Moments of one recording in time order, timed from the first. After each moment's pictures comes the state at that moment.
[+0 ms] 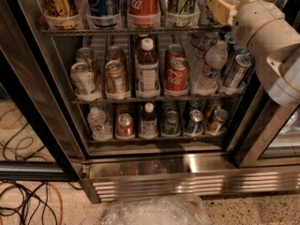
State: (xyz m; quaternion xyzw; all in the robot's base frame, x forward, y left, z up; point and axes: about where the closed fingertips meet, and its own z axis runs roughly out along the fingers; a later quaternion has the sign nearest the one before) arm 0.660 -0.197 1.071 -0.16 0.58 0.09 0.80
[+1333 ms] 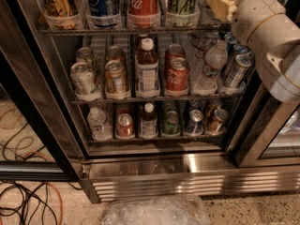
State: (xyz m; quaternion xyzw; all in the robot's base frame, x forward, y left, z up) arm 0.658 -0.191 1.087 -0.18 0.56 0.07 0.81
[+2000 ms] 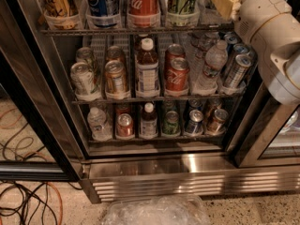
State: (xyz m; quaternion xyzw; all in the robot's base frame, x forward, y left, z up) arm 0.647 -0.196 1.097 -0.17 0.55 0.06 0.82
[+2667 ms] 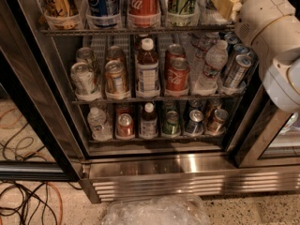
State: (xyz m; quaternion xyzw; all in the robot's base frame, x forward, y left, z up) arm 0.622 -0.185 1.107 -0.18 0.53 0.06 0.83
